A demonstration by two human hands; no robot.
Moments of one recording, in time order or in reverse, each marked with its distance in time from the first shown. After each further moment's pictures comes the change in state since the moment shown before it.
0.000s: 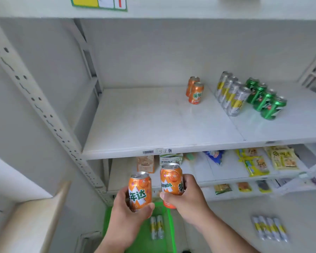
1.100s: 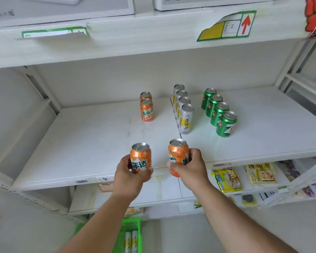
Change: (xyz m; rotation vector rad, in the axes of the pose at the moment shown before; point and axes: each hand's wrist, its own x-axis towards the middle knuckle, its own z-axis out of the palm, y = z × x) left_hand 0.110 0.168 0.286 0.022 0.121 0.079; right_hand 0.182 0.013 -0.291 0.072 0.203 -0.039
